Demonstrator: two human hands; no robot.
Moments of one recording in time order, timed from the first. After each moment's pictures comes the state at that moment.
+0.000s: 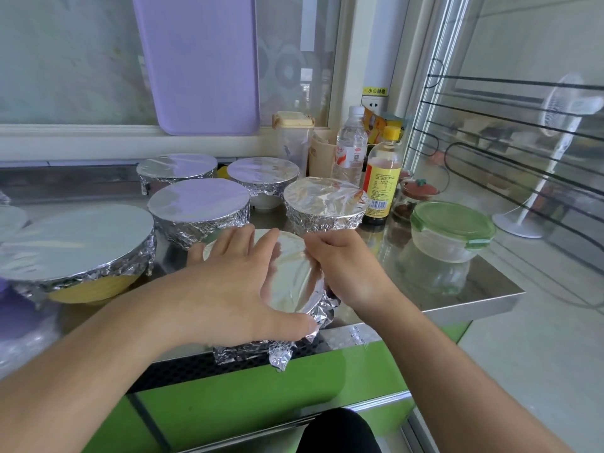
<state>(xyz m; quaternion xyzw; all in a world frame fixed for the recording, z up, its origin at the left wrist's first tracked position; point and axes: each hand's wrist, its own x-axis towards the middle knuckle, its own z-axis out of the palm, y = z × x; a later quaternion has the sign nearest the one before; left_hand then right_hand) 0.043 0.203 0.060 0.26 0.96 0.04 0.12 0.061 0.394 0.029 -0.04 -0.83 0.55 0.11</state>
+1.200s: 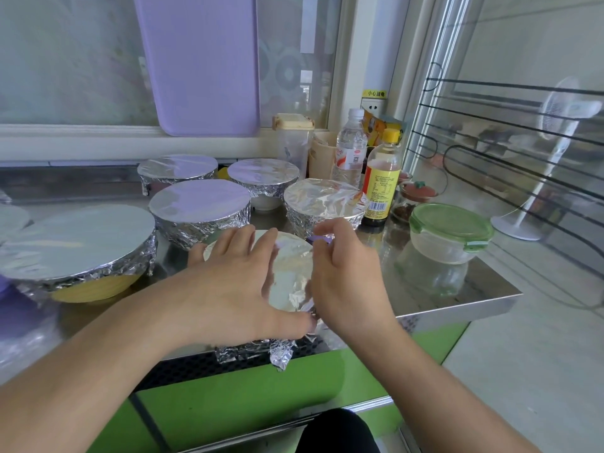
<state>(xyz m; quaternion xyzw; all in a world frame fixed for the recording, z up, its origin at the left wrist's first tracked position) 0.046 0.204 0.062 0.26 0.96 0.05 0.11 0.081 0.371 0.021 -0.06 -0.86 0.44 0.27</state>
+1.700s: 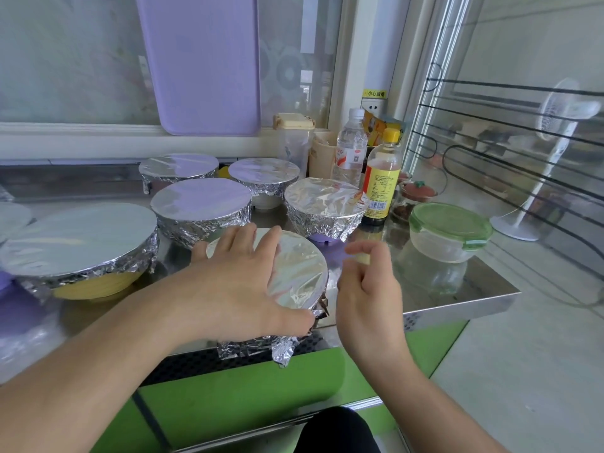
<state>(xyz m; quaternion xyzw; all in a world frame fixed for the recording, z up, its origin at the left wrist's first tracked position) 0.044 0.206 0.057 0.27 0.96 0.06 0.09 0.104 0.382 -0.013 -0.10 -0.78 0.51 0.33</state>
